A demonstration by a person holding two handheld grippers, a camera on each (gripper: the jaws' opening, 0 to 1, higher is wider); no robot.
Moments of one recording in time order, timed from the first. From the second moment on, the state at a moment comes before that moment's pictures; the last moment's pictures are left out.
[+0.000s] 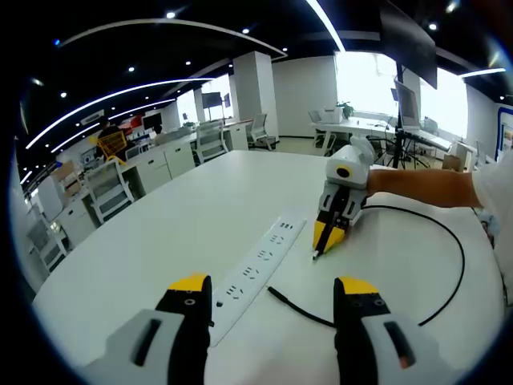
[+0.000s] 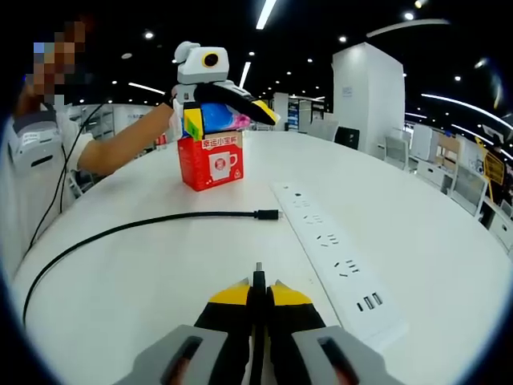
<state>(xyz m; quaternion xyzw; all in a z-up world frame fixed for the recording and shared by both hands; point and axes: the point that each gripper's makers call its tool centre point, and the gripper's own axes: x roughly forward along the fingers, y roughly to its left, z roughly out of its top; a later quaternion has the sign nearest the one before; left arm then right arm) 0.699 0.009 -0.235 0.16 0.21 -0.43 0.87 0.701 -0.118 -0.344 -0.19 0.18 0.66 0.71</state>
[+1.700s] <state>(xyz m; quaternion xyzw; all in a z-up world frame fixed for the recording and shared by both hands) 0.699 0.009 -0.236 0.16 0.21 -0.43 0.87 0.711 -0.159 -0.321 -0.27 0.26 0.58 0.73</state>
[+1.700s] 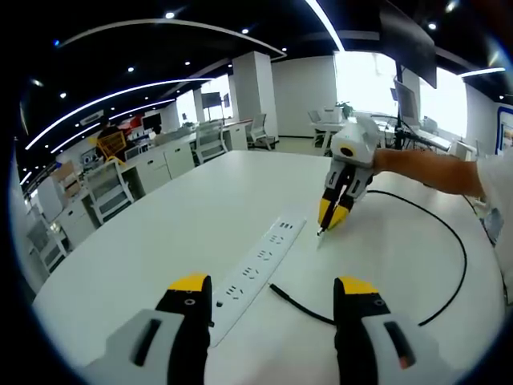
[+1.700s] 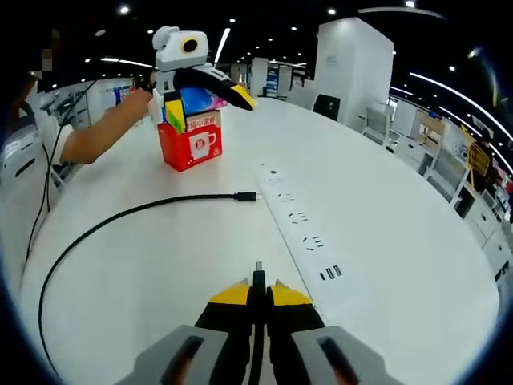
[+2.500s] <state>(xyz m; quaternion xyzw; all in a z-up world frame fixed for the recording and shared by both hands) 0.698 0.008 -0.236 0.16 0.21 -0.43 0.86 0.745 -0.183 -0.326 -0.42 0.35 0.52 0.66</state>
